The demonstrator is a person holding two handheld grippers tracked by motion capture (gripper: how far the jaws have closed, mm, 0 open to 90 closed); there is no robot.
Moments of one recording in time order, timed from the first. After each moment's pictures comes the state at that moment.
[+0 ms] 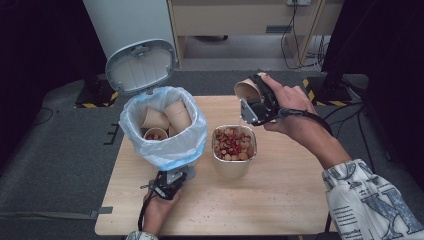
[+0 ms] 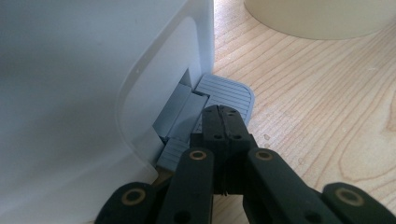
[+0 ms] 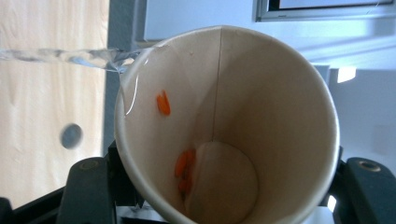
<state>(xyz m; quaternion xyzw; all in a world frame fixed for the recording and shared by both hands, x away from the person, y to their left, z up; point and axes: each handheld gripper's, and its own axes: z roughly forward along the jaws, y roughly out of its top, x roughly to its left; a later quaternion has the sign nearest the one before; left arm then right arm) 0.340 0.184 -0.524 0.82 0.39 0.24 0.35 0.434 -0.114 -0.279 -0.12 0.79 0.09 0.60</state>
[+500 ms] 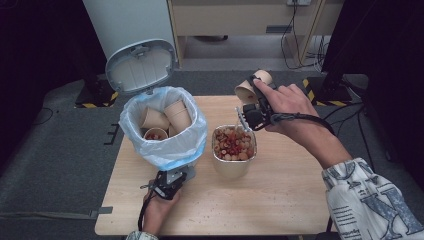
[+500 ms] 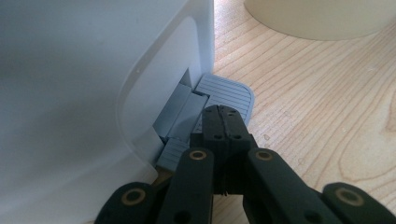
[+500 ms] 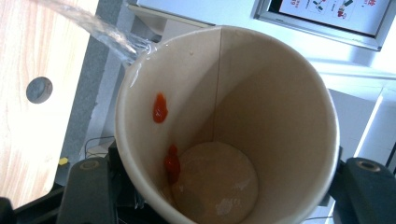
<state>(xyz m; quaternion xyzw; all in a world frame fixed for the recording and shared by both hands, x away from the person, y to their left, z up) 0.340 0.184 -0.524 0.82 0.39 0.24 0.35 0.433 -0.108 -0.290 -0.19 0.75 -0.01 0.63</state>
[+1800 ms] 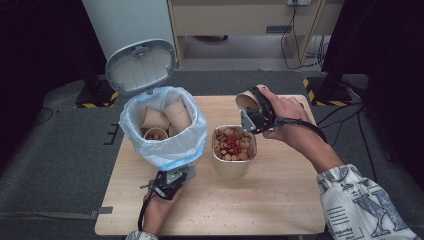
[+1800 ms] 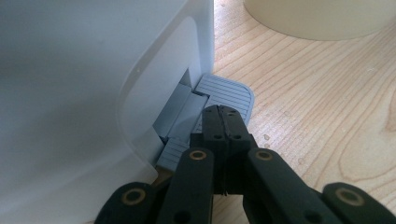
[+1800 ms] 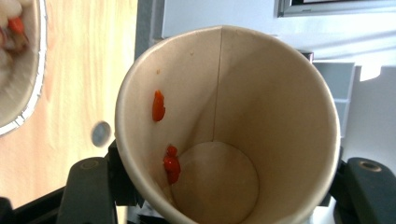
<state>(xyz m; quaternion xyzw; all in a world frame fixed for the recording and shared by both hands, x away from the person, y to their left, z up) 0.340 0.185 -0.524 0.82 0.39 0.24 0.35 0.446 -0.121 -0.325 -0.11 0.81 0.10 0.57</state>
